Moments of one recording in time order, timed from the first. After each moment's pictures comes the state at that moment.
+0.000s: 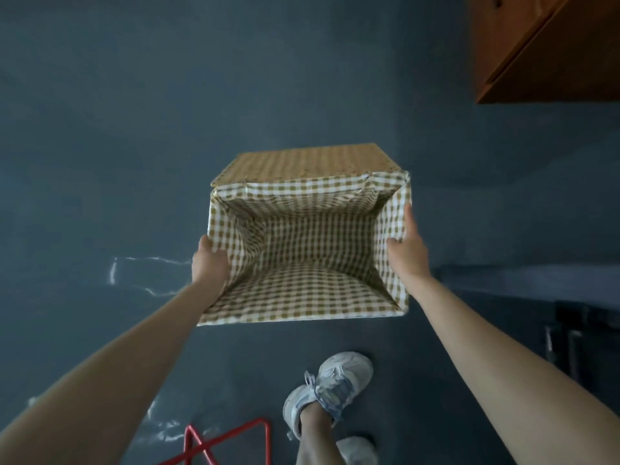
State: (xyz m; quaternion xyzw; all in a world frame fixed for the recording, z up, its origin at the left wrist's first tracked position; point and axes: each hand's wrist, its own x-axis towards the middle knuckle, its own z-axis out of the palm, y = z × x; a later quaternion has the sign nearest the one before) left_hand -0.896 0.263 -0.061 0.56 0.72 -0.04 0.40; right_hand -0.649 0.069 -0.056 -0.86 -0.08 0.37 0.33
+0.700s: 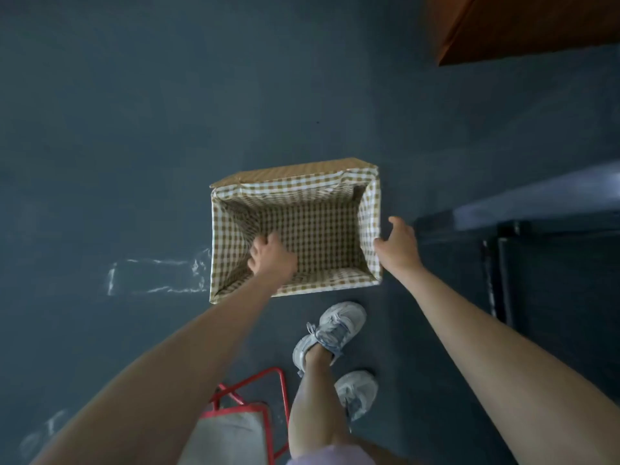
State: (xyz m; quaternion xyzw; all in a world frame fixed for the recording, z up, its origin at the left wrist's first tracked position) left_hand -0.845 0.138 0.017 0.69 0.57 -0.26 0.35; right_hand -0.697 -0.005 -0.001 -0.89 -0.08 0.38 0.23
